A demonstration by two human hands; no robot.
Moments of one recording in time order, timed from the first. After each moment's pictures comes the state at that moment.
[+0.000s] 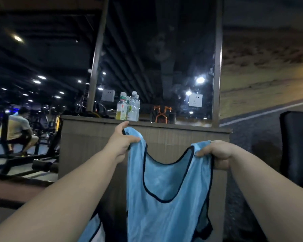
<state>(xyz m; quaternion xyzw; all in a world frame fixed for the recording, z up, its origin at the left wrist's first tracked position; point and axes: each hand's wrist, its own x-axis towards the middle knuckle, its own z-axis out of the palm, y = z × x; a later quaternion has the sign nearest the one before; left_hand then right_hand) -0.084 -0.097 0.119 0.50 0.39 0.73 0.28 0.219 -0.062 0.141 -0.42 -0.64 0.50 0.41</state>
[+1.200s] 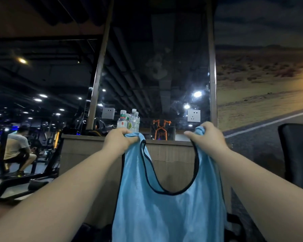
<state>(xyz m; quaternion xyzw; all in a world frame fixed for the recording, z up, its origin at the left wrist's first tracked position) -0.086 -0.132 0.182 0.55 0.59 0.59 -0.03 0.183 -0.091 0.198 -0.45 -0.69 0.02 0.57</state>
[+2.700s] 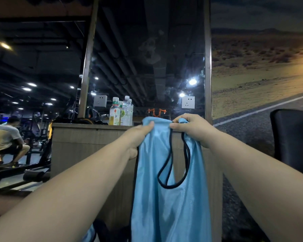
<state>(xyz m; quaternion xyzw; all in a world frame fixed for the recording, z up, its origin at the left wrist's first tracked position) -0.017 -0.120 0.164 0.54 0.43 0.61 0.39 0.177 -0.084 0.194 -0.35 -0.78 0.17 0.50</state>
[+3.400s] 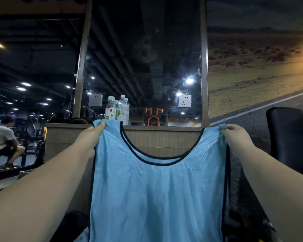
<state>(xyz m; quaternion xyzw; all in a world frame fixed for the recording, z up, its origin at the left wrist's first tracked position) -0.123 -0.099 0.155 0.41 0.46 0.74 0.27 0.280 -0.024 0.166 -0.47 -0.54 0.22 0.66</state>
